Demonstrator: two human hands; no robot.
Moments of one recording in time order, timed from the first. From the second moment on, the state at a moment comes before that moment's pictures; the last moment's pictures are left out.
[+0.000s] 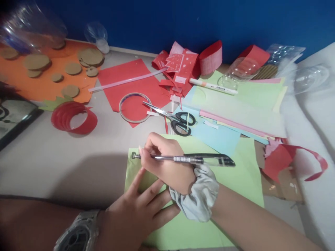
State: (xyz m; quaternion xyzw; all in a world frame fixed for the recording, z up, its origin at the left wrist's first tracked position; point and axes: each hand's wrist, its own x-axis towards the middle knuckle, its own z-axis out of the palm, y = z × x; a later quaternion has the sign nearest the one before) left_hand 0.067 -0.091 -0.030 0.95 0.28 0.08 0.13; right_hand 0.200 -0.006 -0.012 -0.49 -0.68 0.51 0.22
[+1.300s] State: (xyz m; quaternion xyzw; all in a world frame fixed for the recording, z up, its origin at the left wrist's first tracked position) left_hand 0.068 -0.093 -0.047 0.94 0.29 0.16 0.04; right_hand 0.203 0.001 -0.002 -0.47 -0.68 0.53 0.18
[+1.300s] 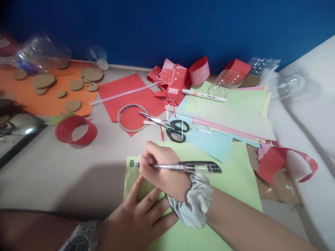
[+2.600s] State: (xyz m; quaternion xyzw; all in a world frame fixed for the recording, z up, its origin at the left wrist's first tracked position) left_hand 0.074 -0.092 -0.052 0.92 0.31 0.23 0.01; right_hand 0.201 -0.003 -0.005 -0.48 -0.69 0.50 0.21
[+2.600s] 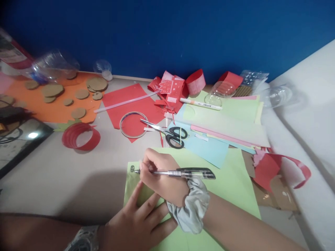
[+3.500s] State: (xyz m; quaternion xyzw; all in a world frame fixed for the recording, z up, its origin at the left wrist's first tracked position) left_hand 0.077 -0.093 -0.055 0.92 0.31 0.24 0.01; right_hand 0.201 -0.002 -0.005 -0.48 -0.69 0.50 0.20
